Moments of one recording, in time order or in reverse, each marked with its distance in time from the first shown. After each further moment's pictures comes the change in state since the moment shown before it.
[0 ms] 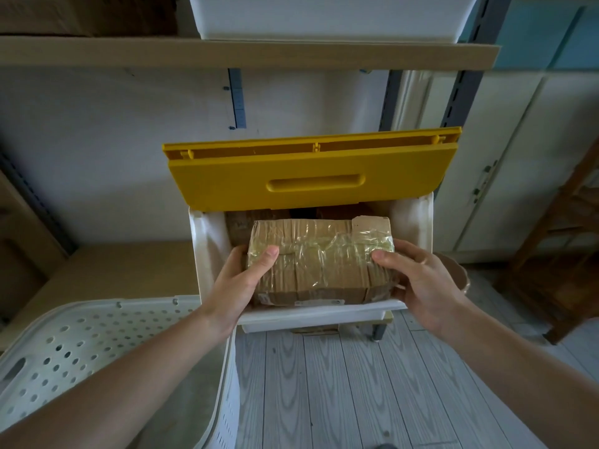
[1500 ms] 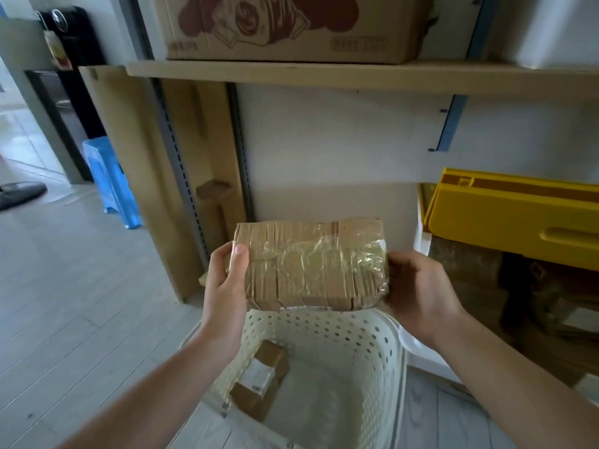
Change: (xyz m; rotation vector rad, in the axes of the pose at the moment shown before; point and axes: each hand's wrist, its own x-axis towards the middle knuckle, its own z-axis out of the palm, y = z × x) left_hand -0.120 0.017 -0.231 -0.191 0.795 0.200; right_hand 0.022 0.045 0.296 0.162 -0.393 0.235
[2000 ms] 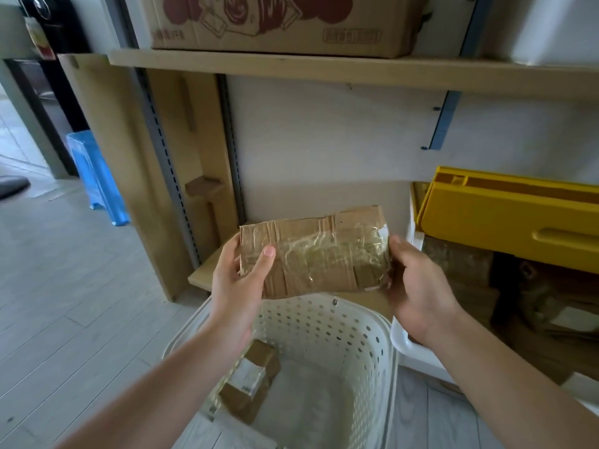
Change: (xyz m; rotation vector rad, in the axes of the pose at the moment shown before) left_hand 0.008 -0.011 0.021 0.057 -0.049 -0.045; right_hand 0.006 -0.006 0.004 -0.133 0.099 -0.096
